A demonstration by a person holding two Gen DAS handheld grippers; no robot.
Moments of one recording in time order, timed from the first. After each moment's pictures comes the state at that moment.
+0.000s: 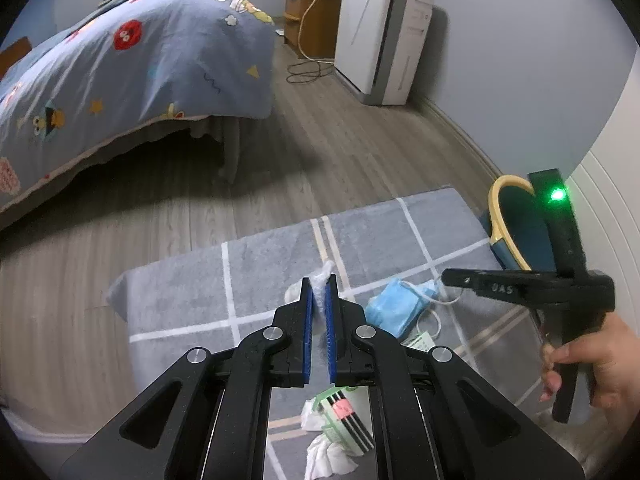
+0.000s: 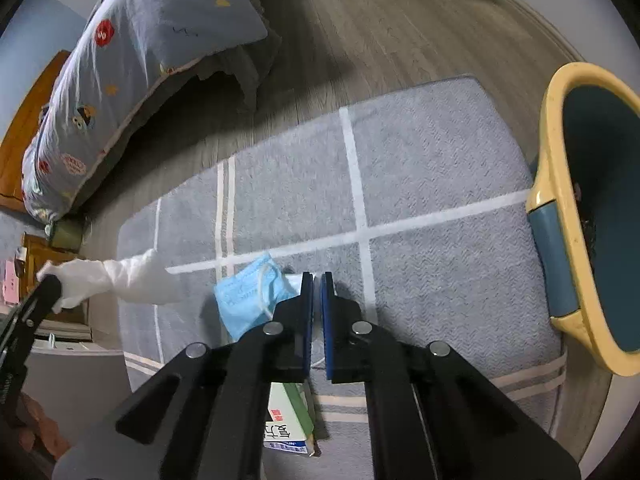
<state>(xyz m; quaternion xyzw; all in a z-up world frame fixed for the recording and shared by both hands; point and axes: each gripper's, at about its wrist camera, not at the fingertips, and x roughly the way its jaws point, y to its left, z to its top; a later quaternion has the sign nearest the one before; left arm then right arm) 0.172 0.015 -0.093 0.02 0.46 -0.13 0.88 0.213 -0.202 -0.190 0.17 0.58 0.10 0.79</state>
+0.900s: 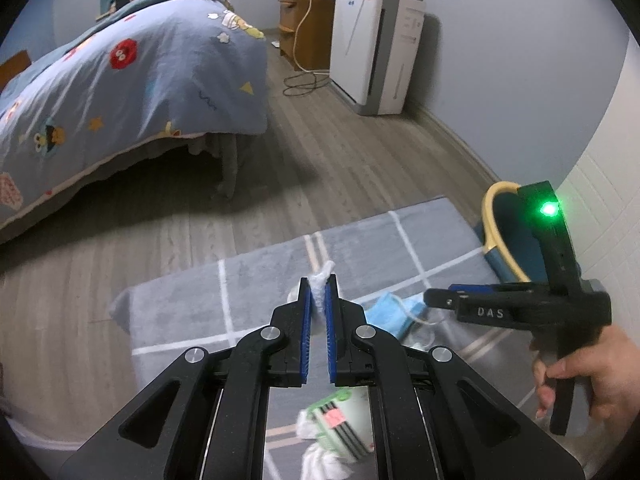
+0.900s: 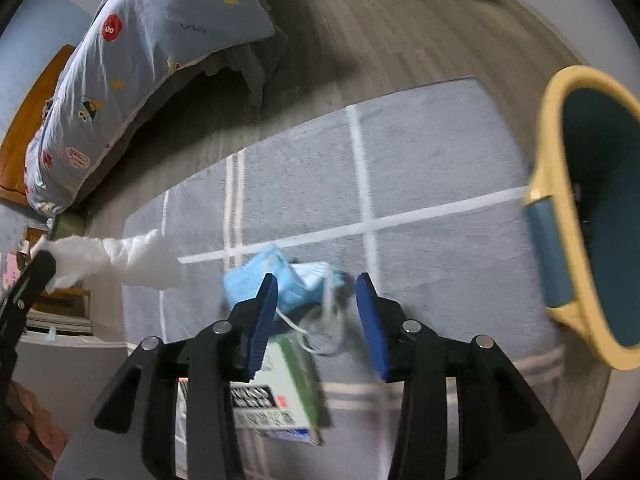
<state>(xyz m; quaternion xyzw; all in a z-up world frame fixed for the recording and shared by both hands) 0.171 0.008 -0.084 0.04 0.45 -0.13 0.88 0.212 -0.197 -0.189 0.17 0.59 0.11 0.78</state>
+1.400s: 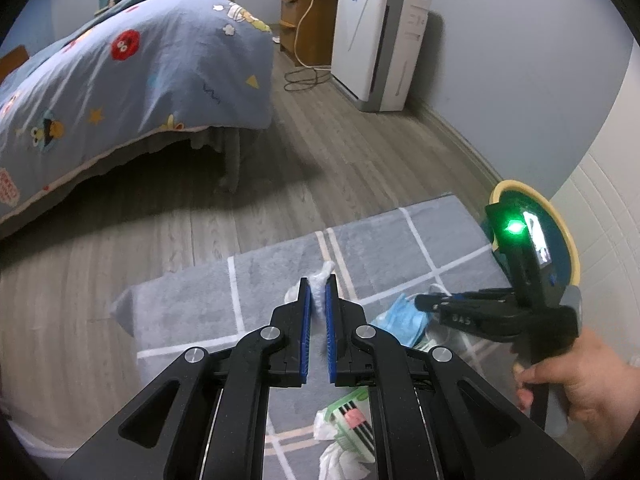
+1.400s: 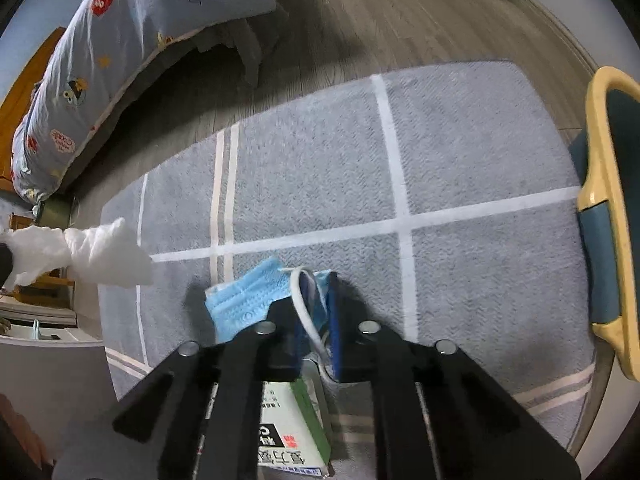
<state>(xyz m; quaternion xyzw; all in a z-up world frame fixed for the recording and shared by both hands) 0.178 0.021 -0.089 0.03 0.45 -0.14 0.88 0.224 -0.171 -0.218 0.14 0.61 0.10 0.78</state>
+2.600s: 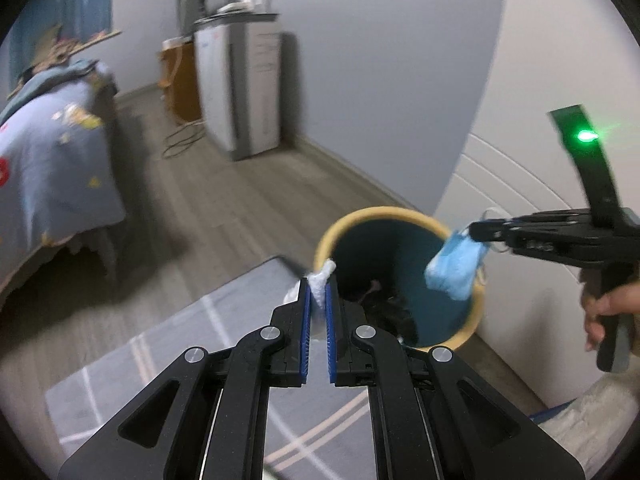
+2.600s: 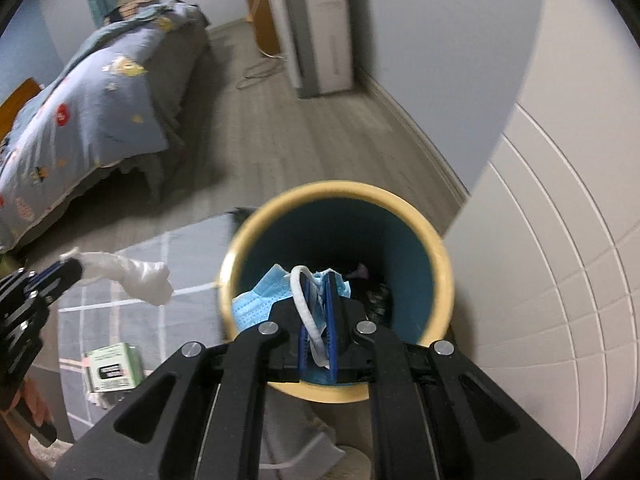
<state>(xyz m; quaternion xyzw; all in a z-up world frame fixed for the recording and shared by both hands) 0.161 -0.209 -0.056 0.09 0.37 -0.31 0.87 0.156 -0.429 -0.069 0.09 0.49 -0.05 0.87</state>
